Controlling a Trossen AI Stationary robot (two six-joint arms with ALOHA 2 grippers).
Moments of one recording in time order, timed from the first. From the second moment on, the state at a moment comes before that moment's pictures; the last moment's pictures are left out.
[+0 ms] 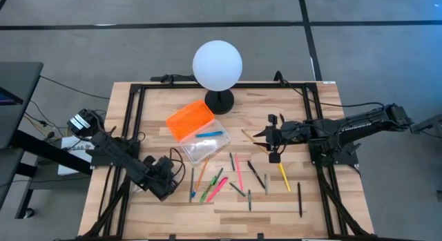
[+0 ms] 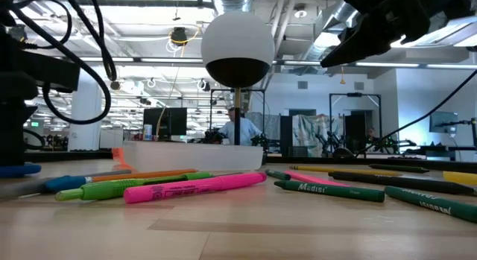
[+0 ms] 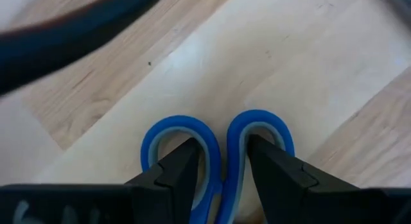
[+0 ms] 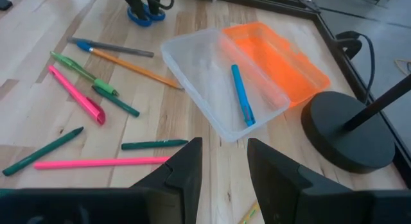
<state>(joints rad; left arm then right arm) -0.68 1.56 0.68 -0.66 -0.30 -1.49 0.12 1.02 0.61 -0.16 0.18 -0.16</state>
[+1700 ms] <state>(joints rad) -0.50 1.56 0.71 -0.55 -0.29 -1.12 0.12 1.02 0.61 -0.14 0.18 -0.16</state>
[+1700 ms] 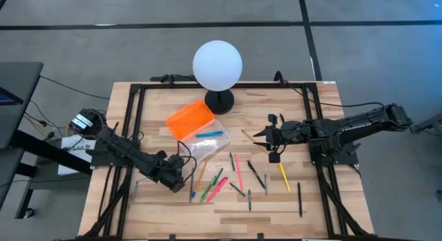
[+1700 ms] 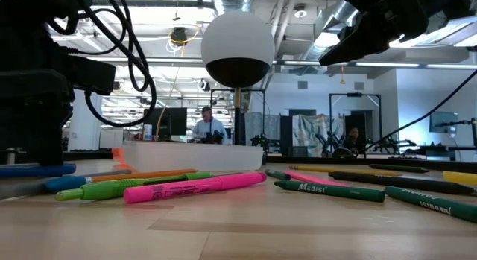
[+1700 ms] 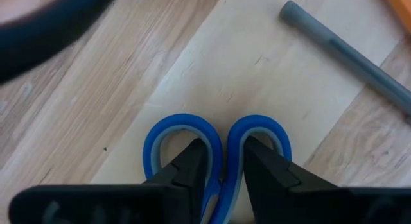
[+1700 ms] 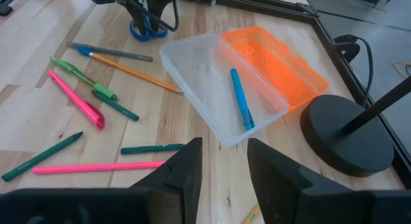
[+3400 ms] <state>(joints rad) -0.10 1.55 1.03 -0.26 -0.50 -0.49 0.12 1.02 0.61 -0.17 0.18 -0.16</state>
